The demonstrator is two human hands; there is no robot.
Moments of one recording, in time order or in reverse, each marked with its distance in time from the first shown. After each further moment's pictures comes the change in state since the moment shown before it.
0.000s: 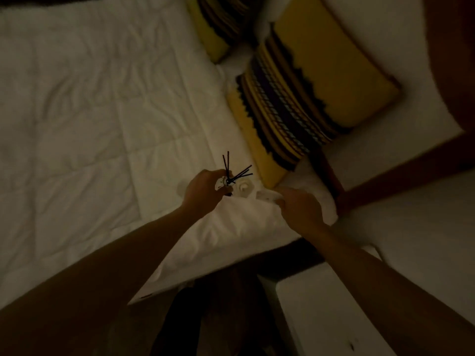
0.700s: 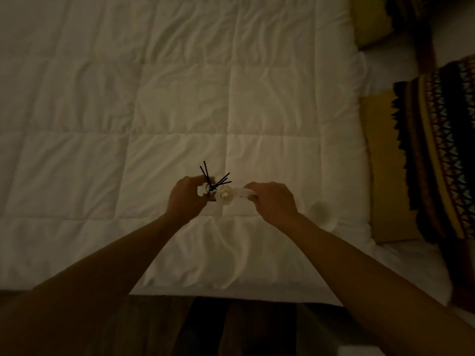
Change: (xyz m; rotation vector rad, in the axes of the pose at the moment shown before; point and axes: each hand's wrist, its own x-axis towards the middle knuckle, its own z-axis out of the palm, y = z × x) left_hand -0.023 -0.275 -0.103 -0.159 0.190 -0.480; right_hand 0.149 -0.272 0.162 -0.196 -0.277 -0.496
